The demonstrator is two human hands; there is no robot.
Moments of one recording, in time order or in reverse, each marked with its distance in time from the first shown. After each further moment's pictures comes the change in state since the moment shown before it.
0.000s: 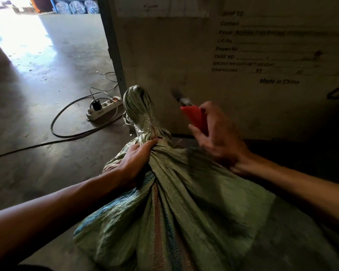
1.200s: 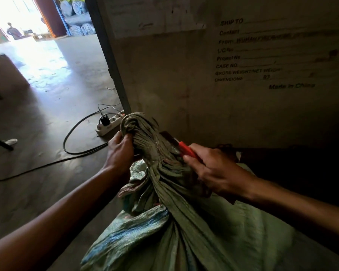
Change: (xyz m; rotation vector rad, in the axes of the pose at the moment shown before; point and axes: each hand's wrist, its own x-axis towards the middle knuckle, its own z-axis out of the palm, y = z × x) left_hand 0.023 0.044 -0.021 -0.139 0.189 0.277; right_hand -0.003 -0.003 0.011 0.332 -0.367 0.134
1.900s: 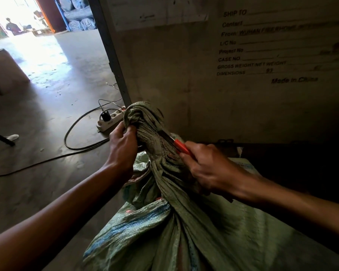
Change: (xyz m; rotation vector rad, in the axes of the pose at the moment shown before) left_hand -0.004 -0.001 0.006 -0.007 -0.009 0.169; right_hand 0.000 -0.017 0.010 -0.021 -0.027 0.081
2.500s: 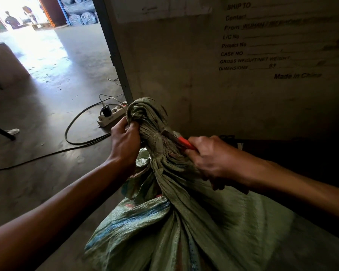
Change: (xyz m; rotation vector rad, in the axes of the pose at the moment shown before) left_hand -0.002 -0.002 0.002 -0.008 0.027 0.008; right_hand 0.006 -0.002 -0.008 -0.373 -0.082 0.119
